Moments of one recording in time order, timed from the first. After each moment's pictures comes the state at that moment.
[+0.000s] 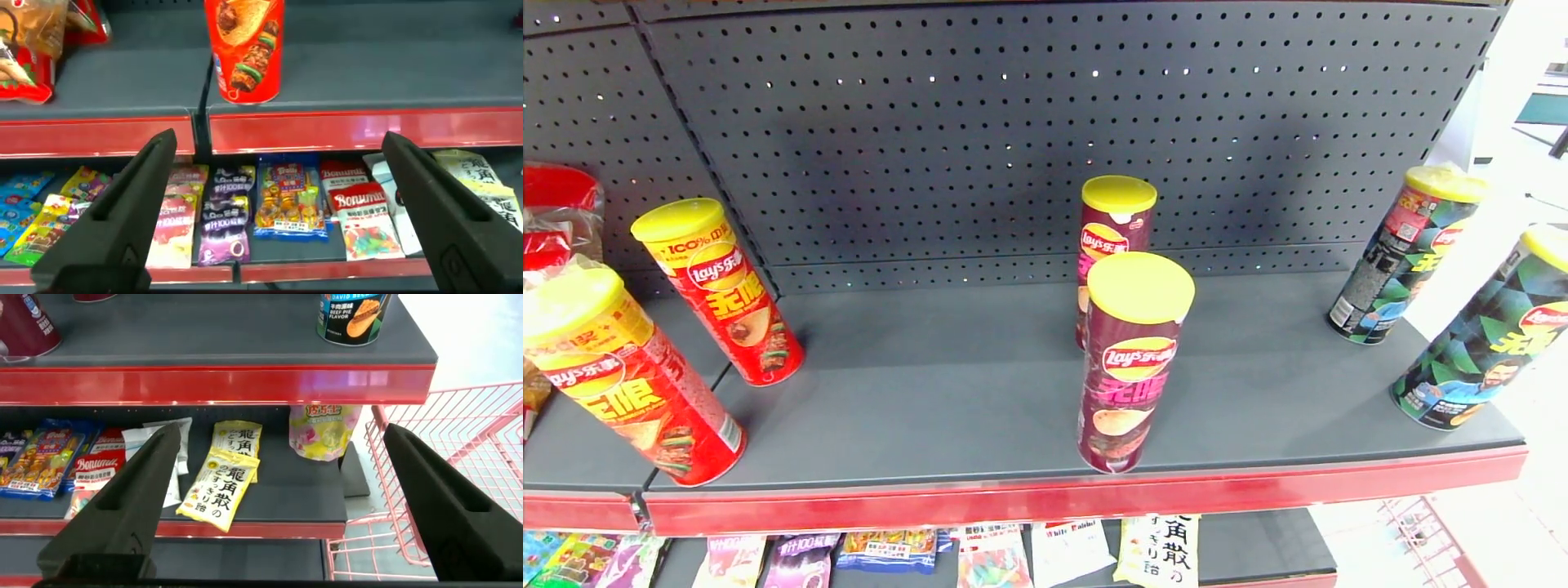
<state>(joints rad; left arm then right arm) 0.00 0.01 0.00 0.00 0.02 0.01 0.02 0.05 0.00 0.00 0.04 0.00</state>
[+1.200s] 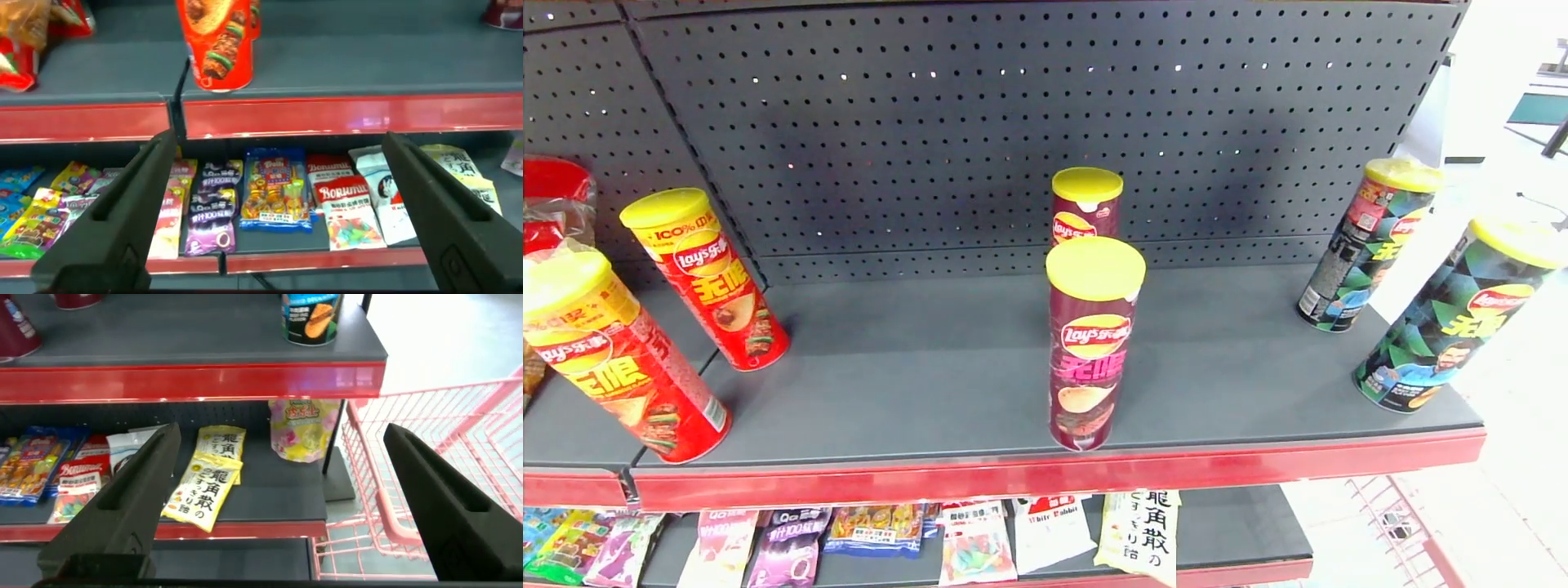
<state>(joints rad) 0.00 0.00 0.00 0.00 0.02 0.01 0.00 0.00 0.00 0.01 0.04 0.00</state>
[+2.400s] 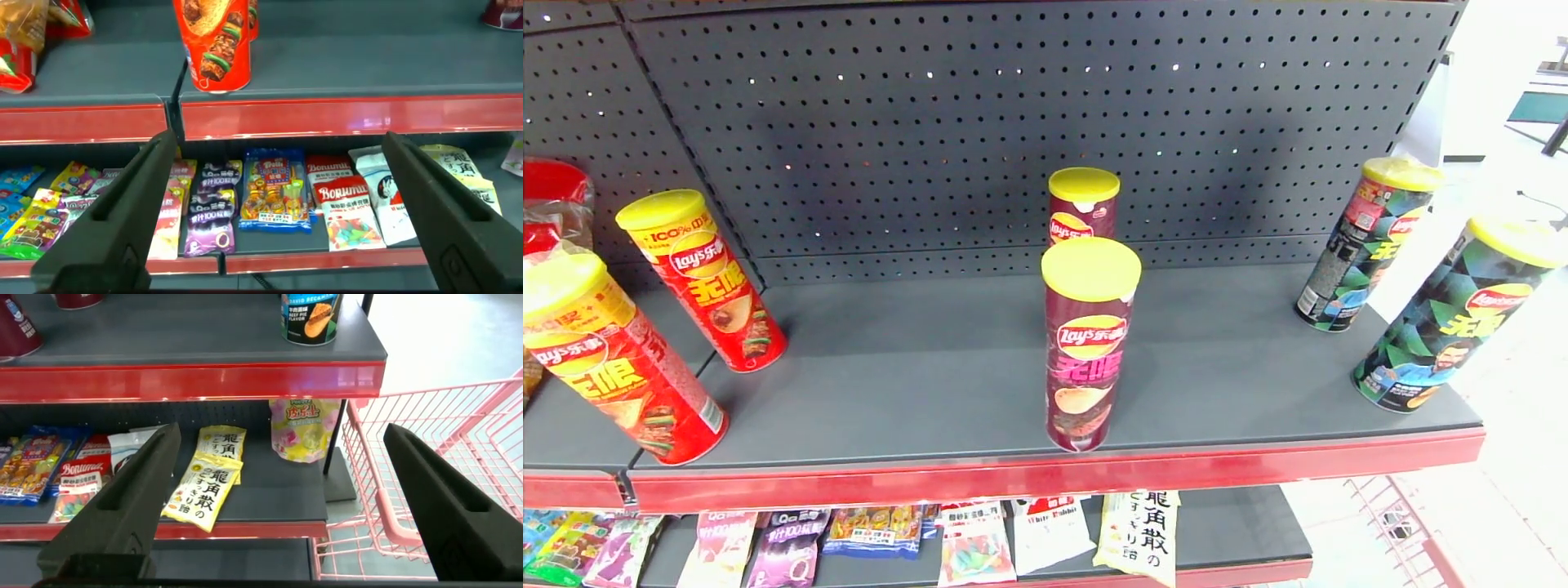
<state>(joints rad) 0.00 0.00 0.00 0.00 0.02 0.01 0.00 0.00 0.00 0.01 0.04 -0.01</state>
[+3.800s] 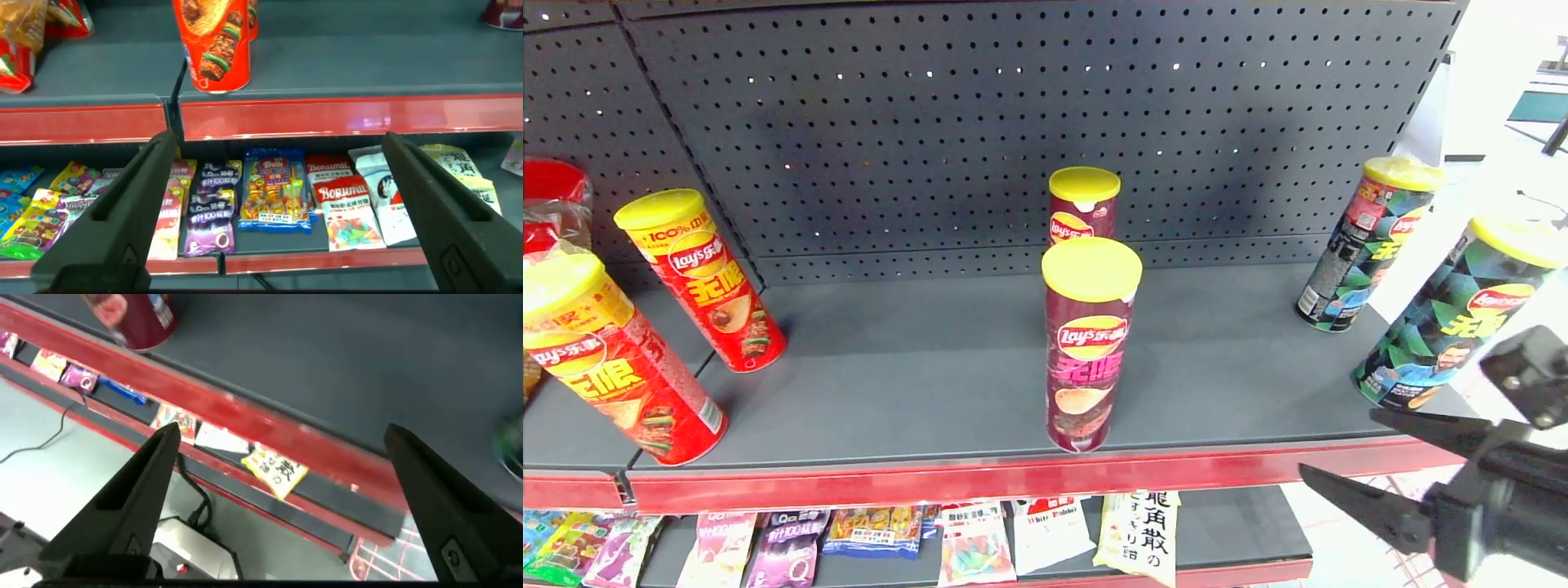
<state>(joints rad) 0.00 0.00 0.00 0.00 0.02 0.01 0.55 1.12 -0.42 -0.28 -0.06 -0.01</state>
